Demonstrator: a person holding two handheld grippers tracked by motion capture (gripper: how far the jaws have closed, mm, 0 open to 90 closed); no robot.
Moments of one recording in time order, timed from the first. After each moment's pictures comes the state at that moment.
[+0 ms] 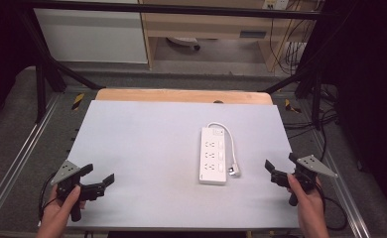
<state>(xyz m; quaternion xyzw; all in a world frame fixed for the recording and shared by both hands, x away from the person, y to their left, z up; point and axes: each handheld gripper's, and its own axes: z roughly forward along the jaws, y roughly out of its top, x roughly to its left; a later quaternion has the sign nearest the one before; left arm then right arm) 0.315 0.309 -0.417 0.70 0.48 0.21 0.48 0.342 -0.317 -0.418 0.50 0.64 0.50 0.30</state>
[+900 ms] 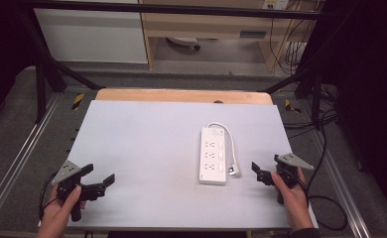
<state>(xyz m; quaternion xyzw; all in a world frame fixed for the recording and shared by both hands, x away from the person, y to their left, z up) 0.315 0.308 -0.417 0.71 0.47 0.21 0.48 0.371 -0.294 -0.453 0.51 0.68 0.46 0.26</state>
